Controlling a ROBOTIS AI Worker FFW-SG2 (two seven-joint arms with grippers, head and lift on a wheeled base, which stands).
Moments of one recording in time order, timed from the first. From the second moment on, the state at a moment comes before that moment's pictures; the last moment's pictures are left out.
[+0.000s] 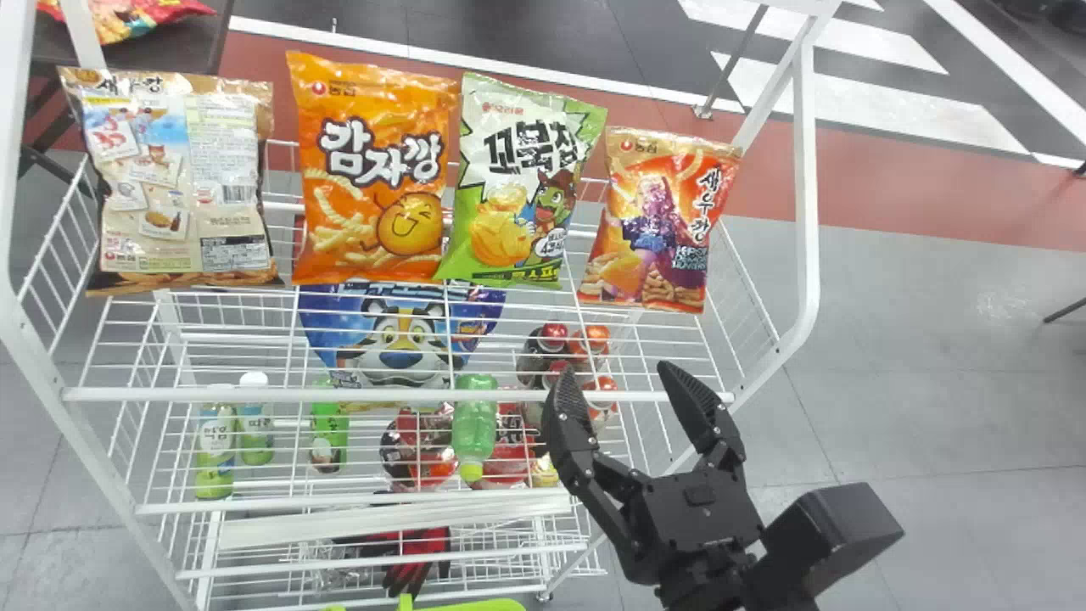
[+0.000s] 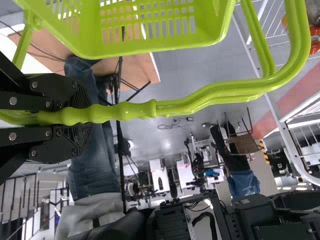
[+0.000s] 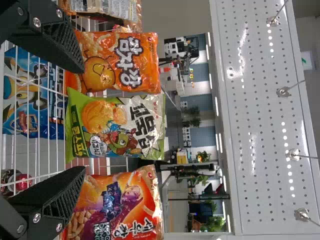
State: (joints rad) left arm 0.79 0.11 -0.10 -2.40 0.35 1.39 -0.87; right arm 0.89 -0.09 0.04 -2.34 -0.12 -0.07 0.00
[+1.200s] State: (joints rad) left arm 0.76 0.12 -0.10 -2.37 0.36 1.39 -0.88; right arm 0.42 -0.12 -0.03 -2.10 -0.11 0.29 -0.06
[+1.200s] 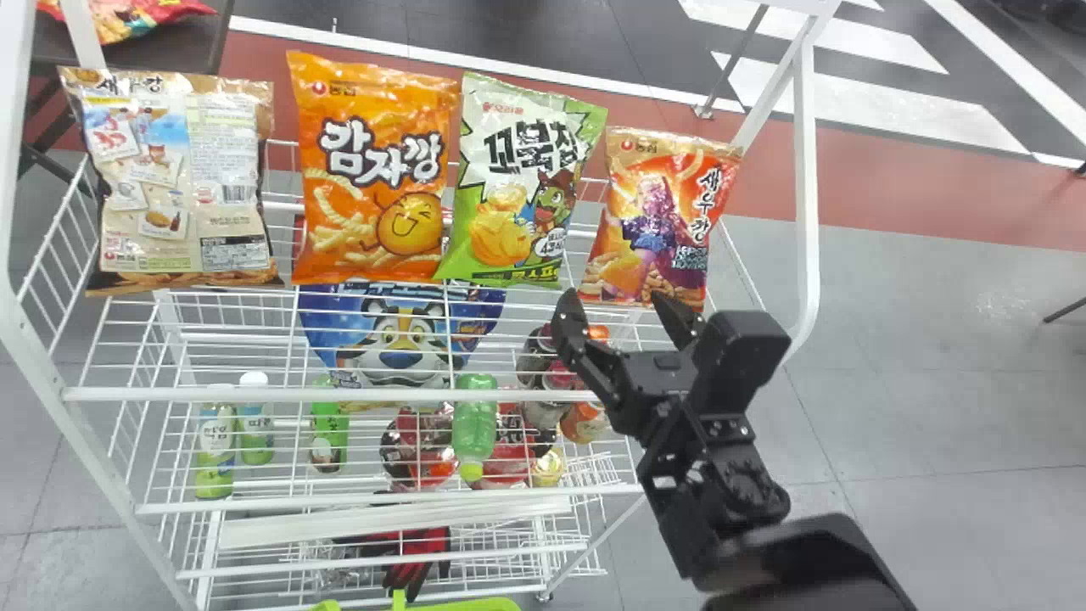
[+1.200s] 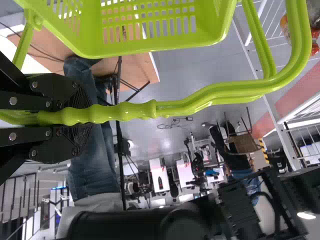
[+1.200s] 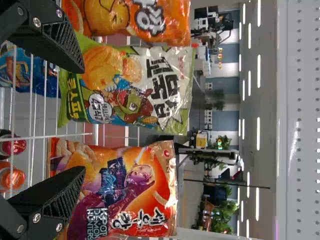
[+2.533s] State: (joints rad) left arm 0.76 0.13 -0.11 -2.37 0.36 1.39 -0.89; right arm 0.14 -0.20 -0.18 -1.80 -0.18 0.28 -0.05
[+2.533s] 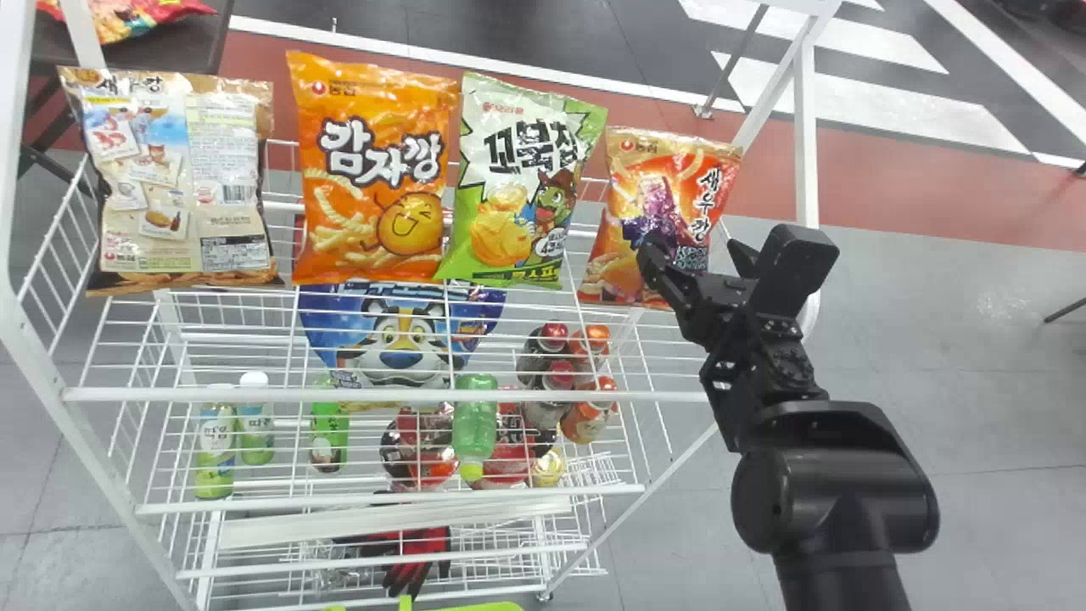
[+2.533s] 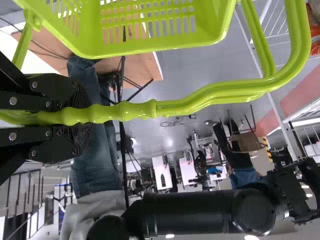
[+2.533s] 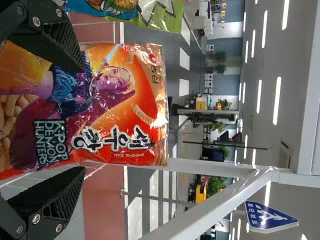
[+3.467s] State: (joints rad) left arm 0.76 0.13 -0.10 -2.36 0.36 1.39 -0.89; right arm 0.01 -0.21 -0.15 -1.64 -0.19 0.29 -0.01
